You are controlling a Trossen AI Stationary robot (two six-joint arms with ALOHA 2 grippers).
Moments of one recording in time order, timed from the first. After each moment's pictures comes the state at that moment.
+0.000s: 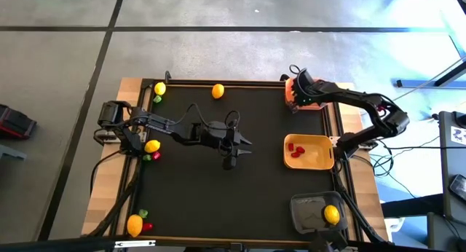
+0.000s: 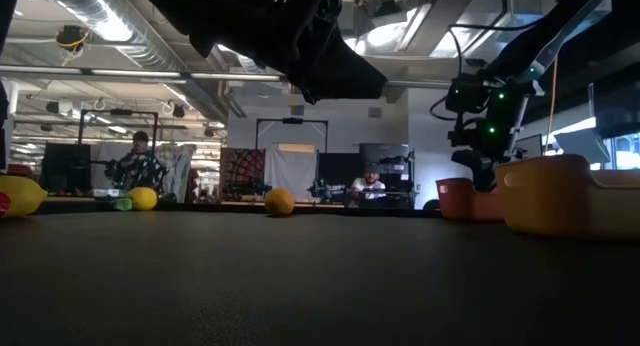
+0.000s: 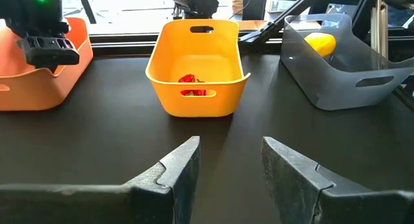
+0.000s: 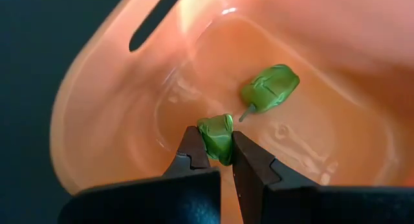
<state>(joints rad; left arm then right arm) -0.01 1.71 0.97 0.35 0.01 0.01 -0.87 1.44 0.77 -0.47 0.16 0.02</state>
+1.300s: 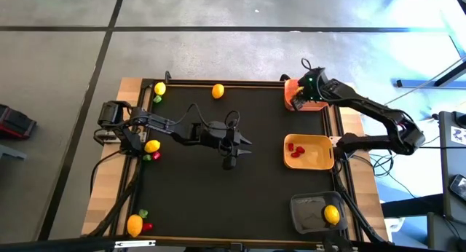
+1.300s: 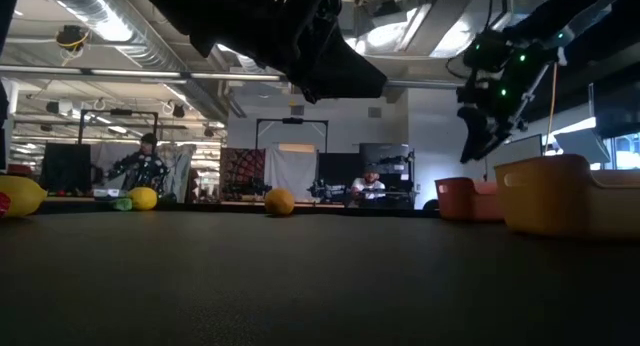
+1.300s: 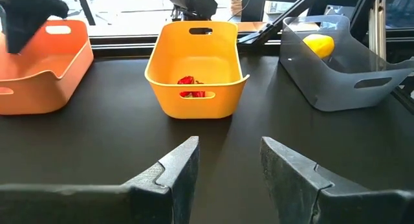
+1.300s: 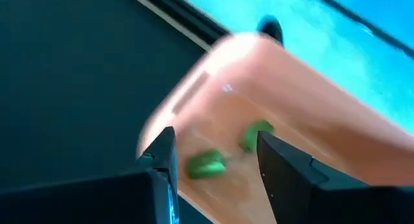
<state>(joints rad) -0.01 1.71 0.97 0.35 0.01 0.01 -0.85 1.16 0.77 -0.49 0.08 -0.03</state>
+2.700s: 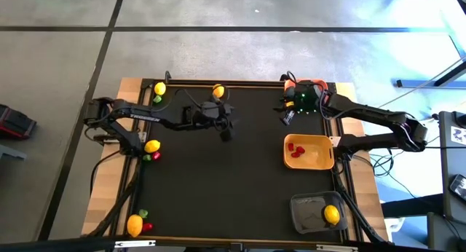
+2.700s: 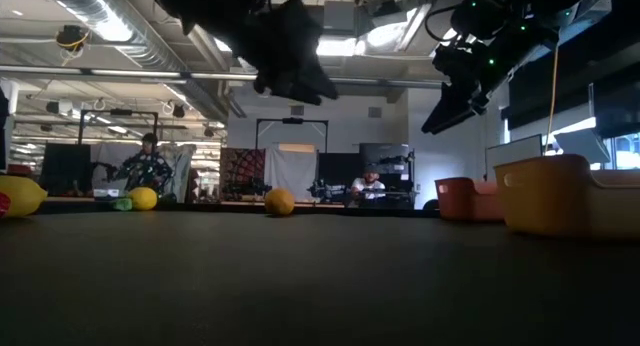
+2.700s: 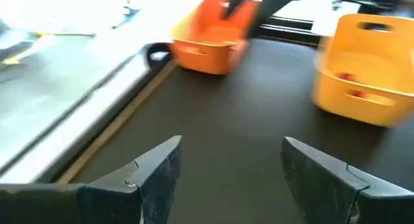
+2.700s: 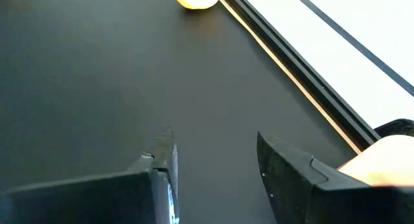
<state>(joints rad) 0.14 1.54 0.97 0.07 -0.36 -0.09 -0.52 1.12 0.77 -0.35 0.01 -0.03</state>
